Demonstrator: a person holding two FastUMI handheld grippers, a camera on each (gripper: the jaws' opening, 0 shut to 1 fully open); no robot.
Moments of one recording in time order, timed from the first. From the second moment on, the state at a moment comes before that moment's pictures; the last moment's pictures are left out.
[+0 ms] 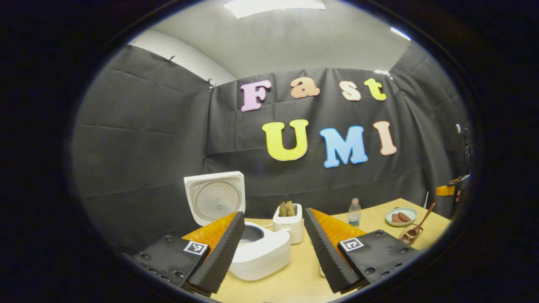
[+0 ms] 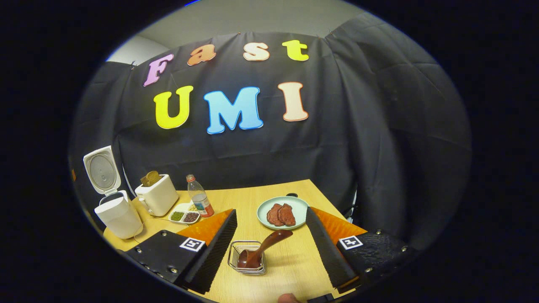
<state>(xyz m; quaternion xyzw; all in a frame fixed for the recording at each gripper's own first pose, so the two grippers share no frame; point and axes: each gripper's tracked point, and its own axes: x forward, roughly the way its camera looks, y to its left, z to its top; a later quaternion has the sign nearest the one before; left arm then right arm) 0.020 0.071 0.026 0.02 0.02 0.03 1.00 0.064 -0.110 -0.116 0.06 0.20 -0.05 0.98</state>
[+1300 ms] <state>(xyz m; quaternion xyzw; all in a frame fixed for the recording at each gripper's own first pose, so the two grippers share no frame) 0.312 0.312 0.073 -0.01 0.00 0.15 0.99 -0.012 -0.074 -0.097 0.02 0.19 -0.13 0.97</state>
